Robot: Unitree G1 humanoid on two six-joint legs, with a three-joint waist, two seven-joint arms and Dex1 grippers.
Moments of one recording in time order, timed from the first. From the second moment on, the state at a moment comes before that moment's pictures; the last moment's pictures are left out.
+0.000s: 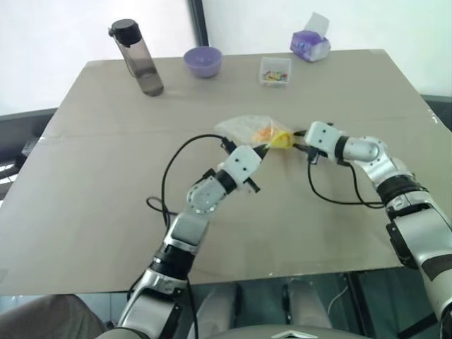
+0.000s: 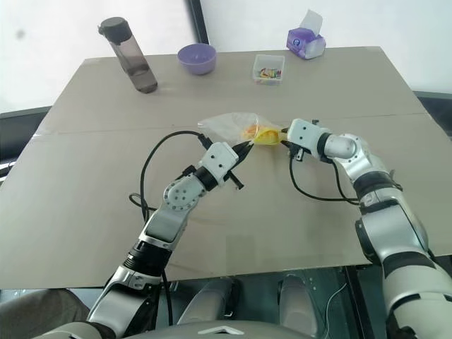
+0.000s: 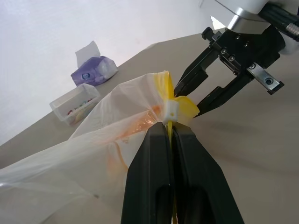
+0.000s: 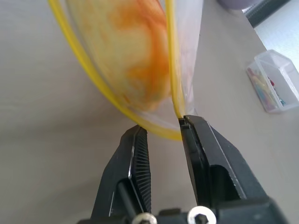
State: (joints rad) left arm -0.42 0.21 -0.24 0.06 0.12 -0.09 -0.43; right arm -1.03 -0.50 0.32 1.14 -0.33 -0.64 0.62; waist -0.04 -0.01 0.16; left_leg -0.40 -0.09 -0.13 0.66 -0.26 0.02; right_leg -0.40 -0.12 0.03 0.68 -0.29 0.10
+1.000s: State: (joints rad) left arm -0.40 0.20 -0.24 0.05 0.13 -0.09 -0.42; right arm -1.13 -0.45 0.40 1.29 -0.56 -0.70 0.36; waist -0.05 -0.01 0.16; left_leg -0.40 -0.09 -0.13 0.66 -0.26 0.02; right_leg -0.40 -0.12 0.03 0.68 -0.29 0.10
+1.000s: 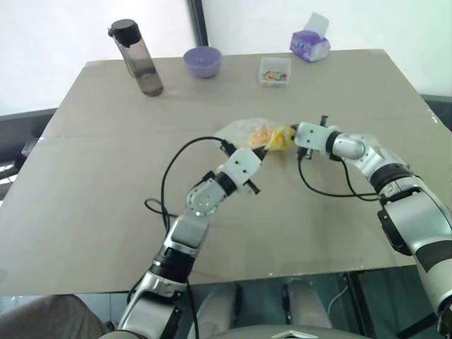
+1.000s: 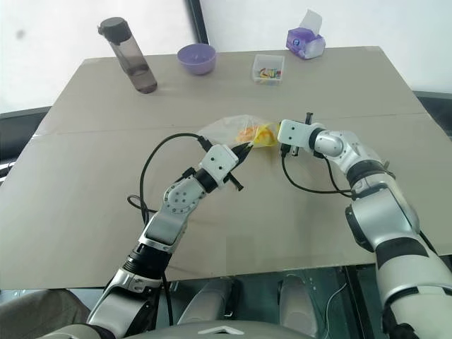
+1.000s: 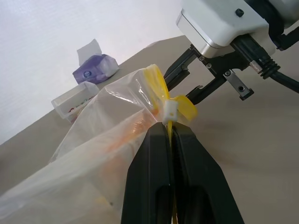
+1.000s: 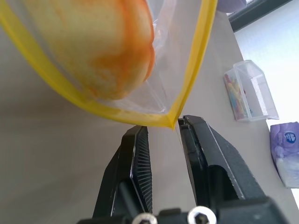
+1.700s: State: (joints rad) left arm -0.41 0.20 -0.24 0.05 0.14 -0.09 -0.42; right arm -1.15 -0.41 0.41 1.31 -0.58 -0.77 0.31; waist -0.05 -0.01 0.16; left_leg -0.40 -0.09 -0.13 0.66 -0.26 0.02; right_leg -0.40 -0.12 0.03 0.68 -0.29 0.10
